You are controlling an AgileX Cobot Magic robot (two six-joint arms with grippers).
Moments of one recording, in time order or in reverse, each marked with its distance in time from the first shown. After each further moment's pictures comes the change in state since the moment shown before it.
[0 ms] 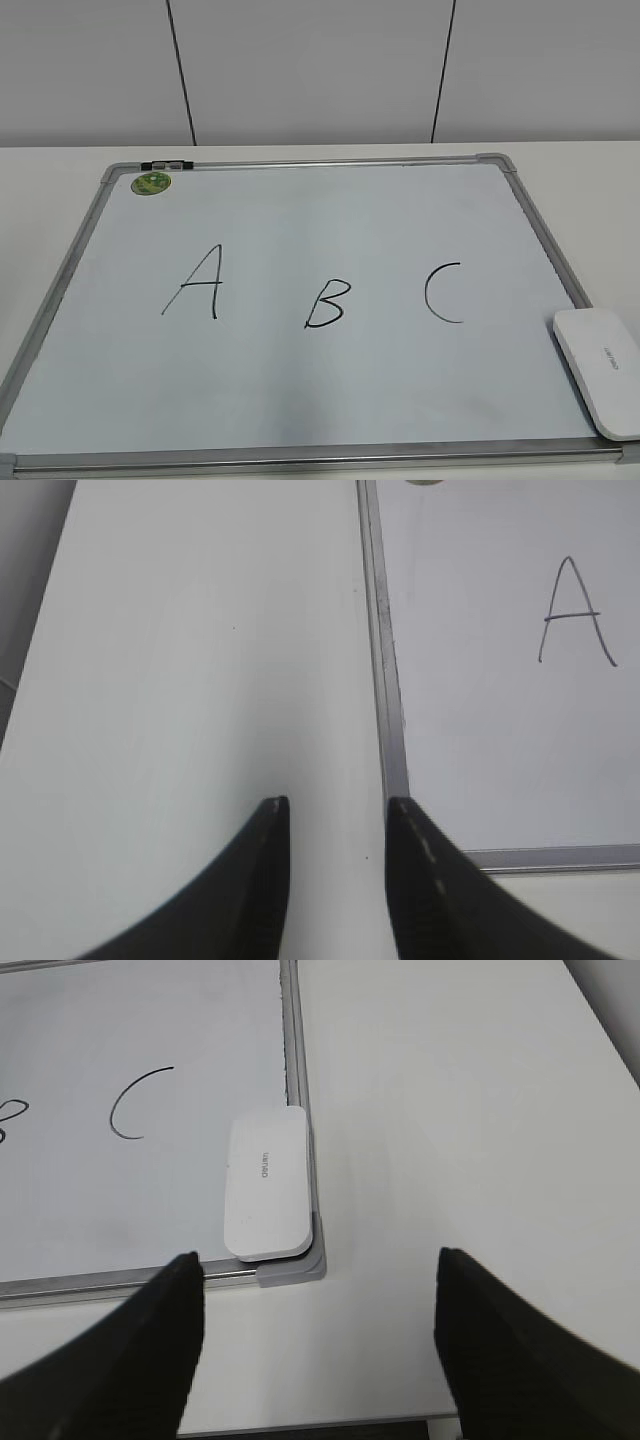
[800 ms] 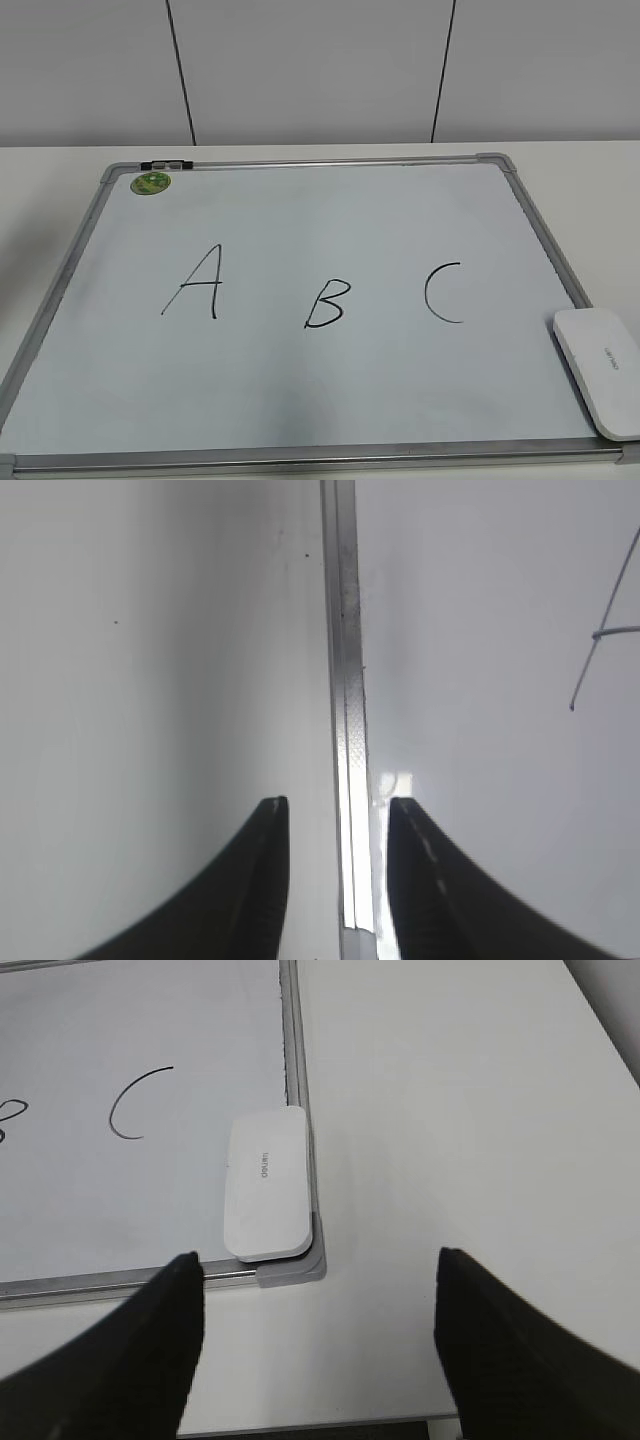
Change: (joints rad) left arm 0.000 0.957 -0.472 -0.080 -0.014 -0.002; right arm 0.000 0.000 0.000 0.000 0.000 0.000
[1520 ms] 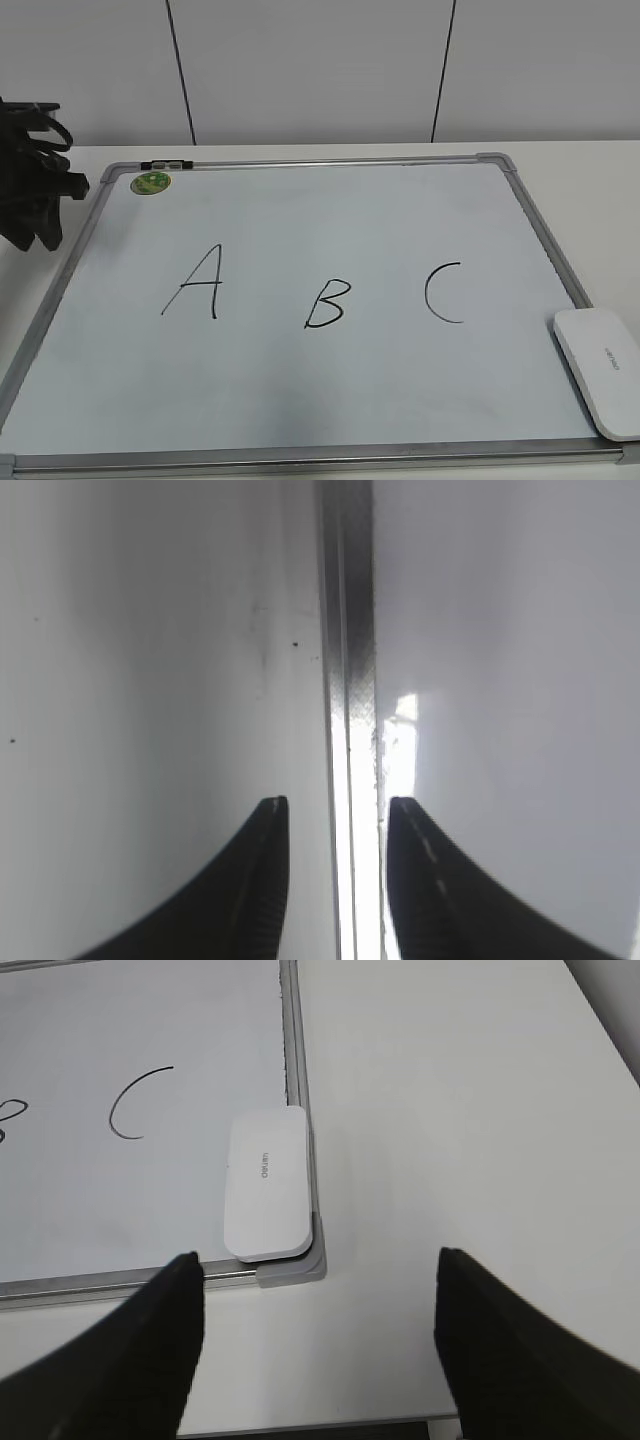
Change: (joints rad) left arm 0.000 0.515 -0.340 0.000 0.051 0.000; right arm 0.000 0.000 0.000 0.000 0.000 0.000
